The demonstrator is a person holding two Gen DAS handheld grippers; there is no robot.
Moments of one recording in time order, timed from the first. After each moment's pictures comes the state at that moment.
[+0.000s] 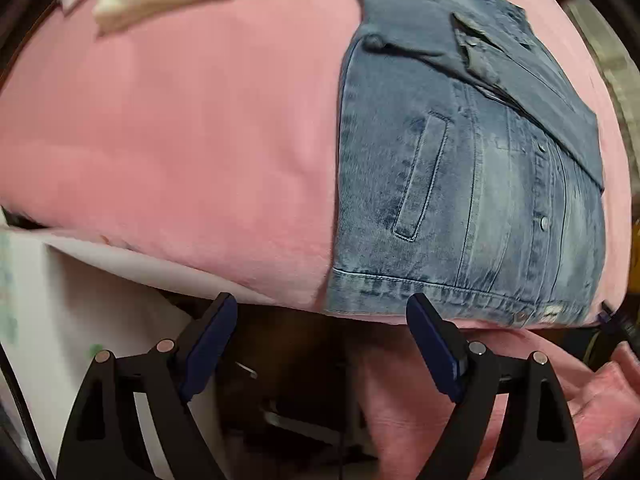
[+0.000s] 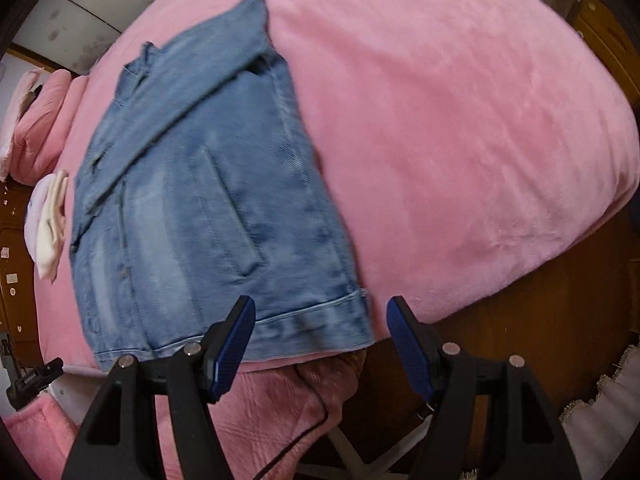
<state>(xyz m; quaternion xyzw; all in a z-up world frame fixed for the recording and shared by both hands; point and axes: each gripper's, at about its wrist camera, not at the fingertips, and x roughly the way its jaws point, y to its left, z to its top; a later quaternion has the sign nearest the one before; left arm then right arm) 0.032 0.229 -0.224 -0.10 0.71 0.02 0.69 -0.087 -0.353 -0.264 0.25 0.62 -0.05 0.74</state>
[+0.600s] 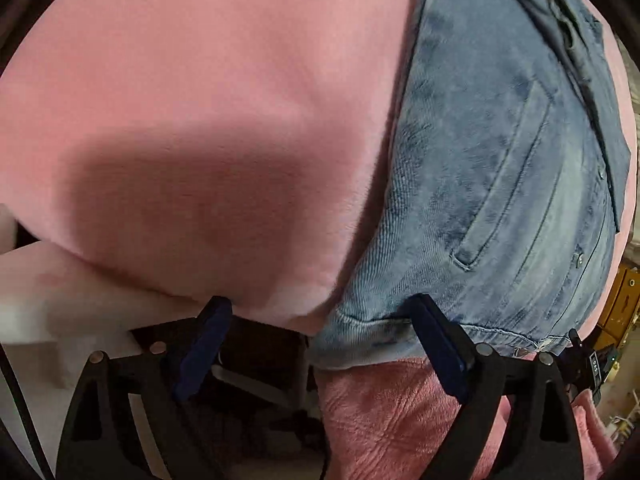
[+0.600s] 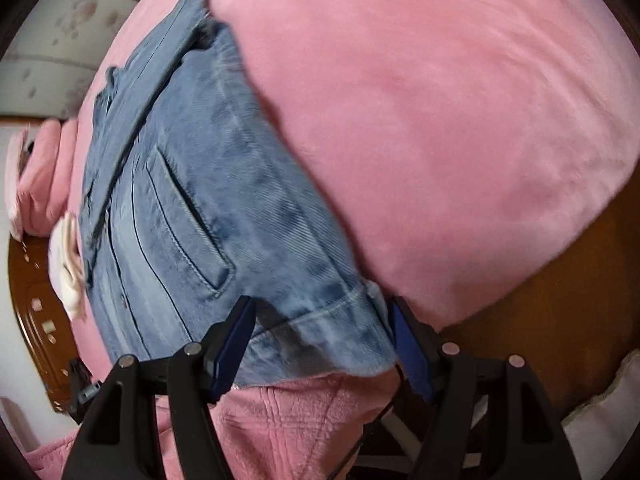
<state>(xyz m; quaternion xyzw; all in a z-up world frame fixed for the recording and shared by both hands) 0.052 0.237 -0.348 -0.20 0.79 0.02 0.58 -0.087 -0.350 -0.321 0.36 0.62 -0.05 0.69</state>
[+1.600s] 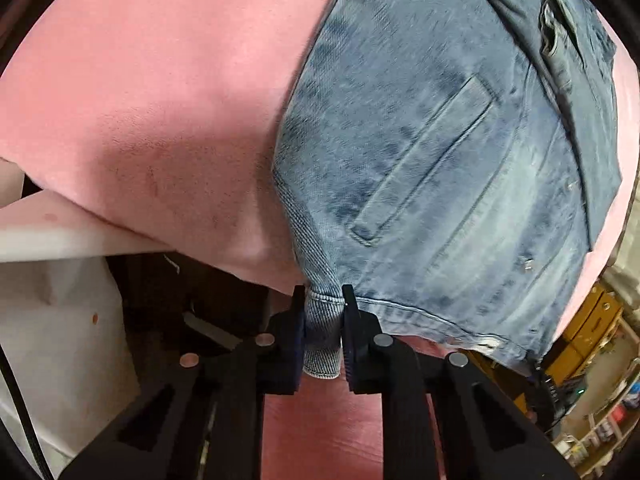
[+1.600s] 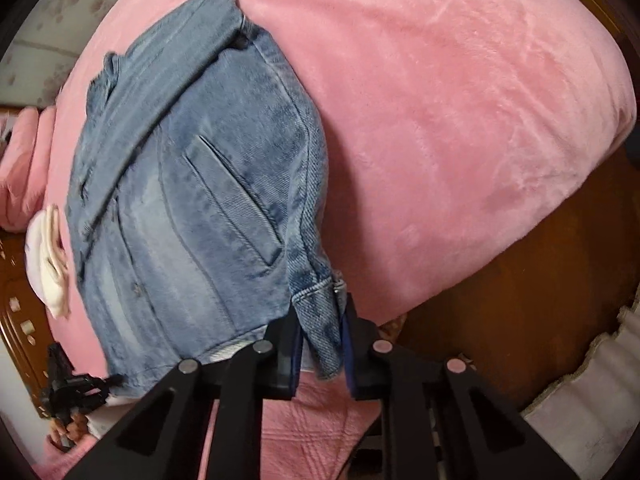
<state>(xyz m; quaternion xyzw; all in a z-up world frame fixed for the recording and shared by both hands) 0.084 0.187 -0.299 -0.26 0.82 0.05 0.51 -0.068 -0.327 -0.258 0.34 0.65 -0.10 0.68</state>
